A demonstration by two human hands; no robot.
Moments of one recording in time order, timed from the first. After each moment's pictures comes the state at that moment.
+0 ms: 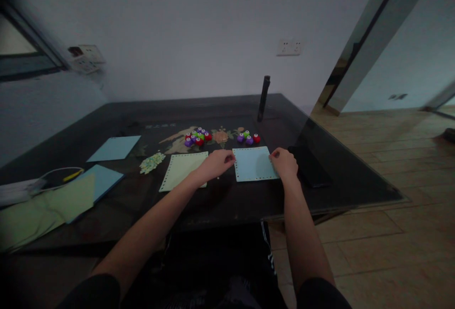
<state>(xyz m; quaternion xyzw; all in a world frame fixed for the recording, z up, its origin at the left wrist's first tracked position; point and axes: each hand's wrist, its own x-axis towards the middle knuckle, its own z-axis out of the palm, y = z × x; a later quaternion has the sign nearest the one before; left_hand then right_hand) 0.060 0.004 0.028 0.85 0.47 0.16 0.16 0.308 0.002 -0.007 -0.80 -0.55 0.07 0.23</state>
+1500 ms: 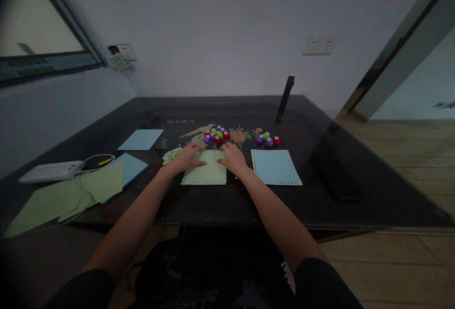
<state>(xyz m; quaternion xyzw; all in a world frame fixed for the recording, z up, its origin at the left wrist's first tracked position) -0.109 0.031 -0.008 0.81 0.57 0.13 0.08 0.109 0.039 -0.014 -0.47 -0.85 0.07 0.21</state>
